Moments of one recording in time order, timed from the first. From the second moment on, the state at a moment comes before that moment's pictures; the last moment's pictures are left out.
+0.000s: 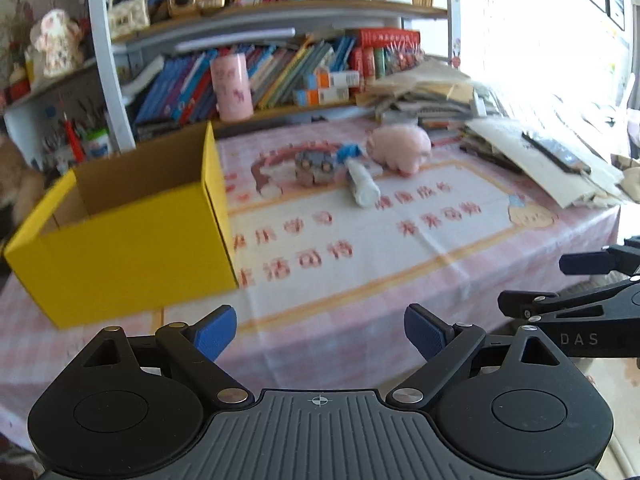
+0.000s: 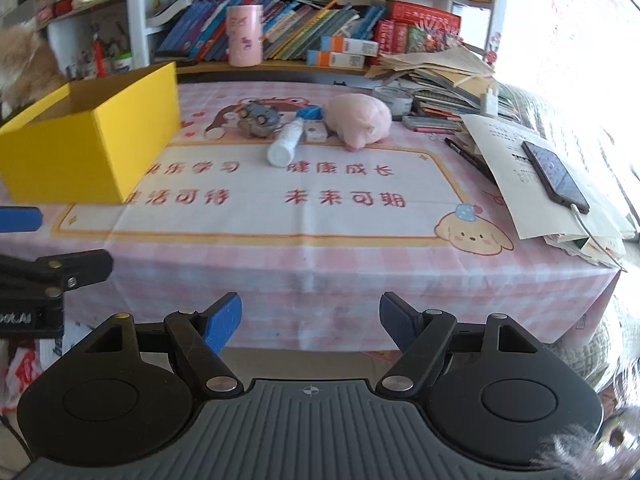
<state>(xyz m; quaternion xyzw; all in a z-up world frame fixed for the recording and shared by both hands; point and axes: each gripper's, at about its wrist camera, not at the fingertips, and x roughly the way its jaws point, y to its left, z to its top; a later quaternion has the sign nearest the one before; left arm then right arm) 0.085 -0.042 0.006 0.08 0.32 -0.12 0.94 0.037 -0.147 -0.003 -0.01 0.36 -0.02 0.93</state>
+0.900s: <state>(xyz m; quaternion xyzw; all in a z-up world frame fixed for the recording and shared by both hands) 0.174 -0.110 0.017 0.06 0.32 -0.06 0.94 0.154 -0.226 0.009 -0.02 0.34 0.05 0.94</state>
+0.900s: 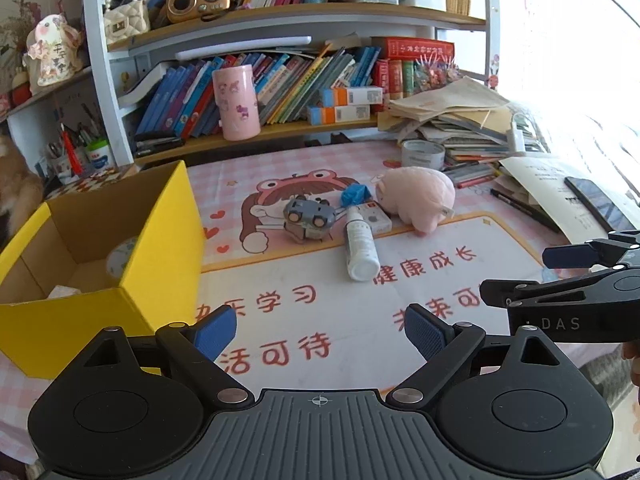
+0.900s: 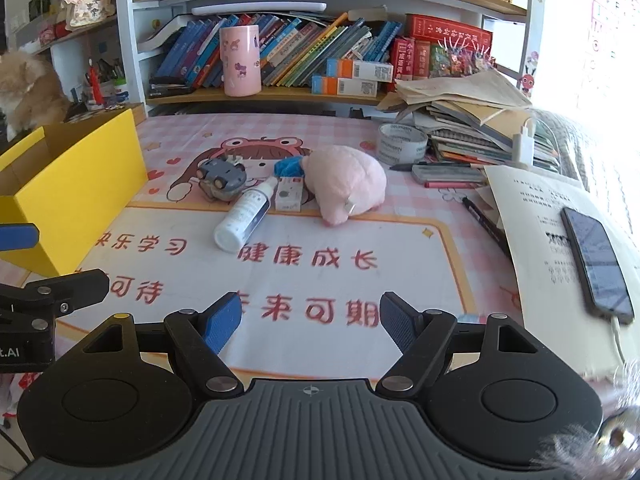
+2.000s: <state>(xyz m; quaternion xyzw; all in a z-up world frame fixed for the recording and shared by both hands) 0.281 -0.151 -0.008 0.08 0.36 -0.04 0.93 0.279 -0.279 -0.007 0.03 0.36 0.09 0.93</state>
